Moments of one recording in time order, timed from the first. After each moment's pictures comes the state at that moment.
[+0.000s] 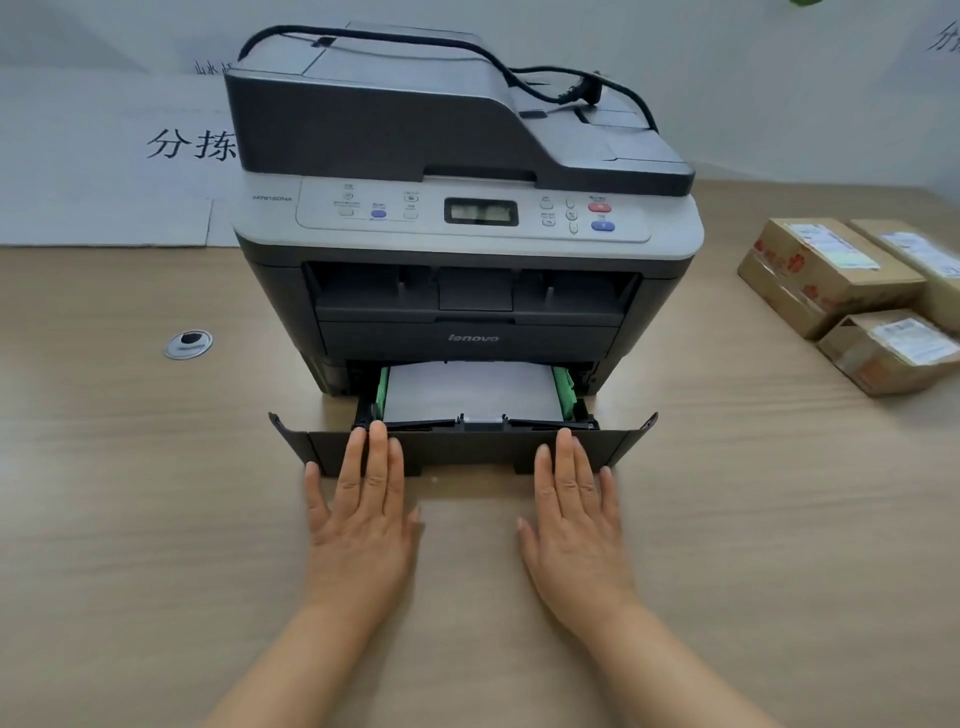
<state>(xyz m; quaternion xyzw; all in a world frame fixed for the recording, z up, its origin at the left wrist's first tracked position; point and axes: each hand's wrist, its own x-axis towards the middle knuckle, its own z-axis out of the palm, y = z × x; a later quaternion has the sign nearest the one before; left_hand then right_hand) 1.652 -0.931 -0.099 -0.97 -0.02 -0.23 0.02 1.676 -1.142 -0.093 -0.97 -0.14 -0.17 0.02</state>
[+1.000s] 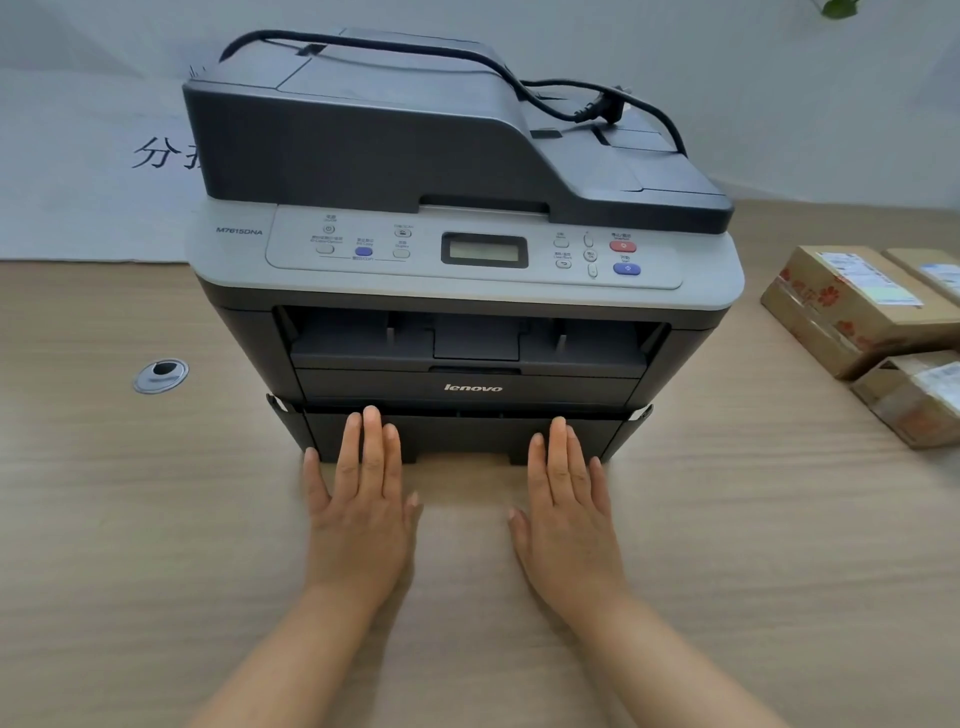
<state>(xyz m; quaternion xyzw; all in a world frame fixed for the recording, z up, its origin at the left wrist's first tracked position) 1.729 -0.927 -0.097 -0.98 -0.04 -0.21 0.02 1.755 -1.130 -0.091 -0.98 -0.14 -0.17 0.03</state>
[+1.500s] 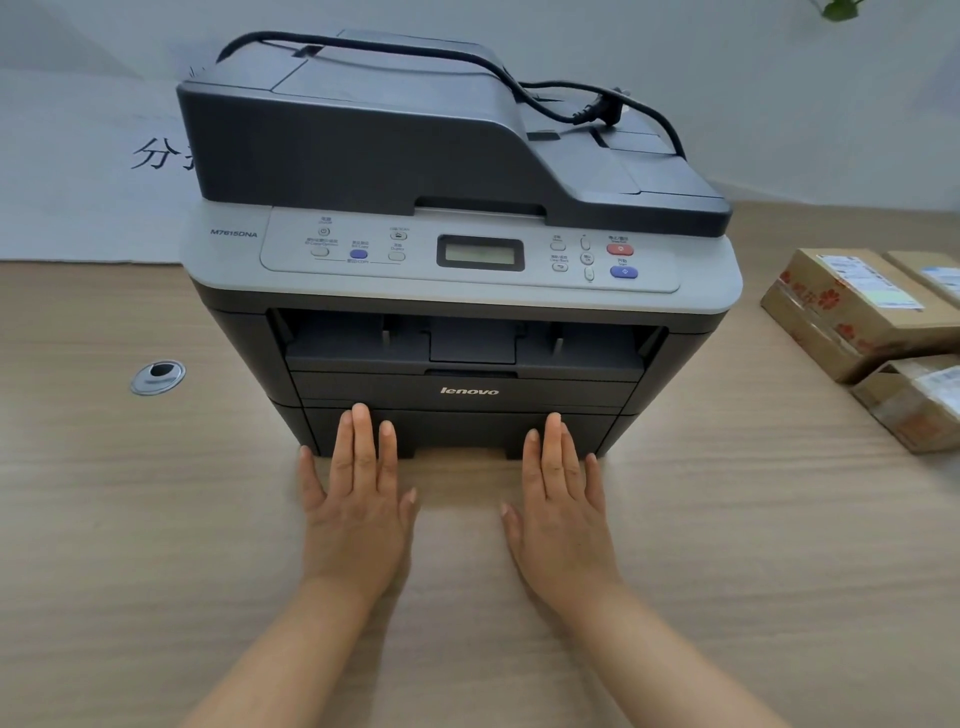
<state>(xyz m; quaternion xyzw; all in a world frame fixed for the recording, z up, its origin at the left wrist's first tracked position) 1.735 -0.925 -0.099 -0.98 -0.05 -0.21 0.03 1.763 -1.128 -0.093 -0.98 -0.14 -0.16 0.02</state>
